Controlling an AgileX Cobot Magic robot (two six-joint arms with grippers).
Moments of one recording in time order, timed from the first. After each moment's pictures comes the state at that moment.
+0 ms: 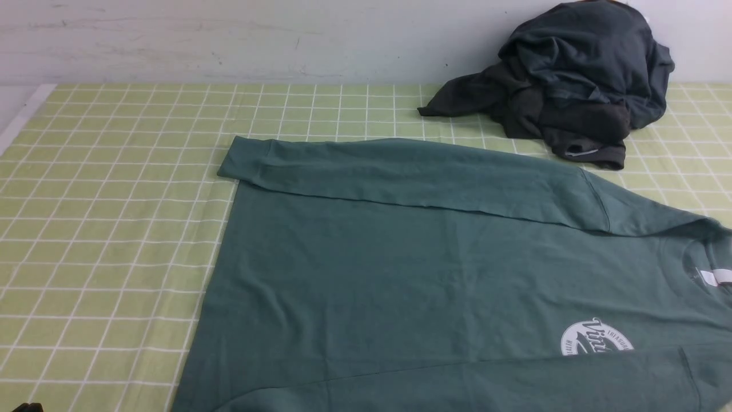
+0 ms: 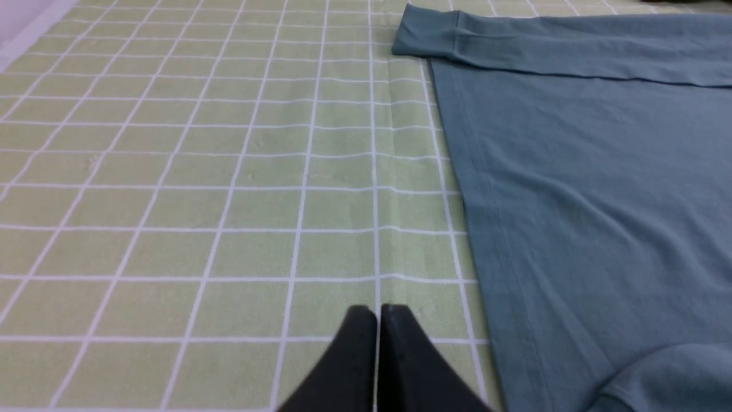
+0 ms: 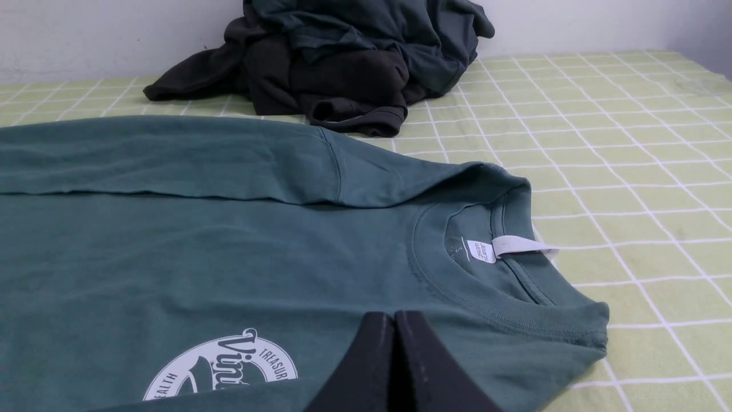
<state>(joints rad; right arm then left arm) -0.11 -0.01 0.02 0.04 0.36 0.05 -0.07 -0.01 0.02 0.03 0.38 -0.09</state>
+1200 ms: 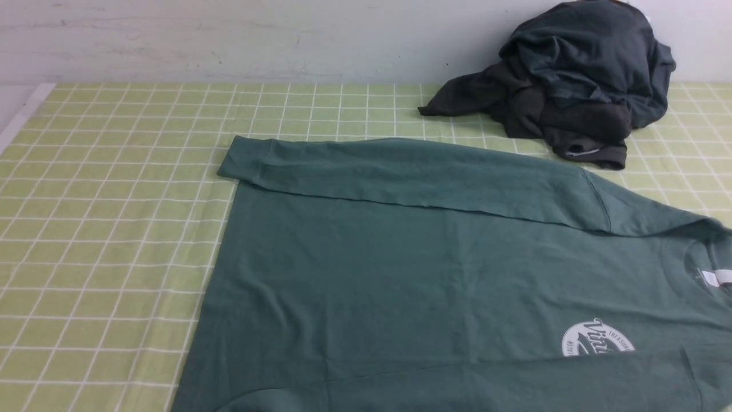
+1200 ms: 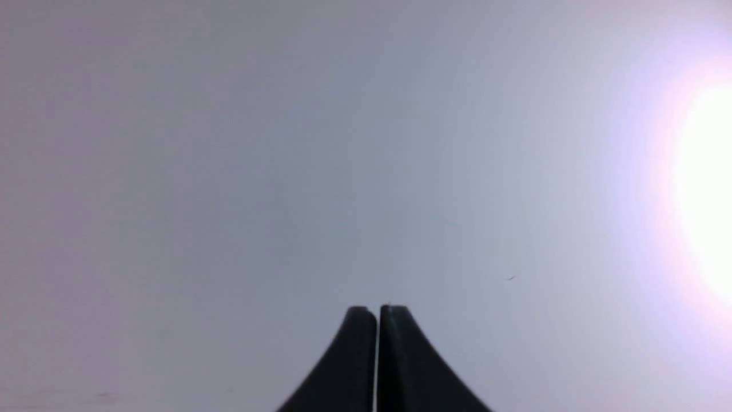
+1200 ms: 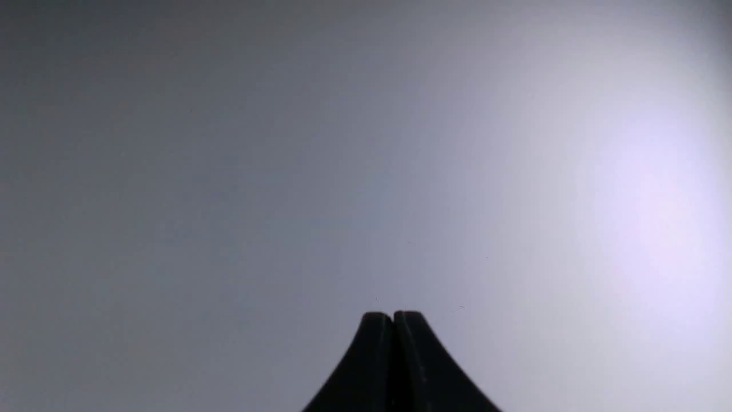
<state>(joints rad) -0.11 -0.01 -0.15 -0.18 -0.45 0.33 -0.07 0.03 -0.26 0.32 -0.27 -0.44</state>
